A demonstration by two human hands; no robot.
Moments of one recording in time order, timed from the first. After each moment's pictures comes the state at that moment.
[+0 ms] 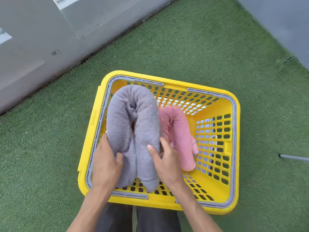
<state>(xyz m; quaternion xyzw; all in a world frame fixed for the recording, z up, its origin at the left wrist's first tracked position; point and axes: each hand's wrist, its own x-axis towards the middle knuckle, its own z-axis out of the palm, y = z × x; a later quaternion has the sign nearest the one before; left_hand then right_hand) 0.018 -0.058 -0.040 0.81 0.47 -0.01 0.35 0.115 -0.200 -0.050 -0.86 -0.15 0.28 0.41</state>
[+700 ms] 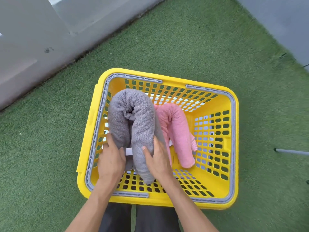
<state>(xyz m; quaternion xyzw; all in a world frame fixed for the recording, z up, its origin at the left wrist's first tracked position) 0.019 -0.059 -0.092 0.83 0.47 -0.14 0.26 0.100 -0.187 -0.096 -0.88 -0.13 0.31 0.33</state>
